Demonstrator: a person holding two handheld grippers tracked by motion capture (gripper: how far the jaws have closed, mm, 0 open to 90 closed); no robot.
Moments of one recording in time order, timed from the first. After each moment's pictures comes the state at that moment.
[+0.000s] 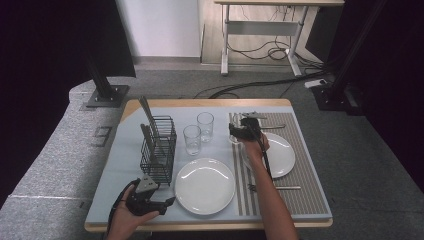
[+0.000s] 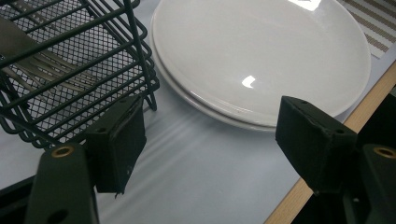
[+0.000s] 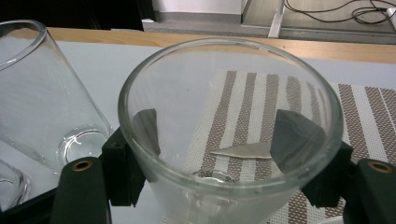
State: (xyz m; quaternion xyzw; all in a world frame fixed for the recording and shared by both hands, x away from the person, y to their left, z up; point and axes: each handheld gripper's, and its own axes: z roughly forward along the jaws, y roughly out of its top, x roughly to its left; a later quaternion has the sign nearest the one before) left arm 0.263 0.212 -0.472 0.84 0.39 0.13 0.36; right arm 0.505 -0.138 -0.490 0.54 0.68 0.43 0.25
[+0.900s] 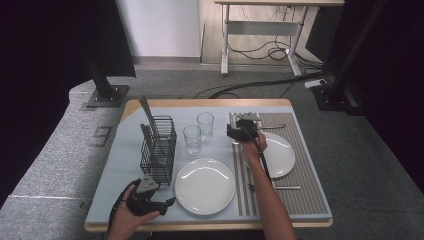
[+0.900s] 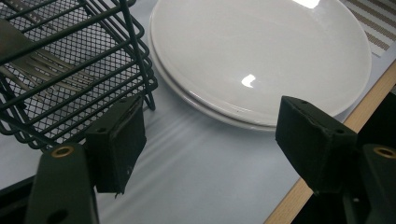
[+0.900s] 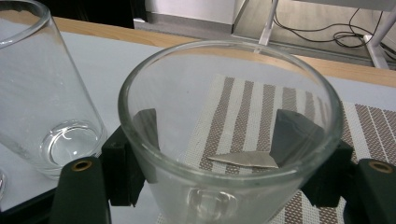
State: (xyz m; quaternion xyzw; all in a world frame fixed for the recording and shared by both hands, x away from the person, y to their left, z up) left arm 0.262 0.210 -0.473 0.84 0.39 0.13 0.36; right arm 0.502 -0.126 -0.494 0.51 0.70 0.41 0.29
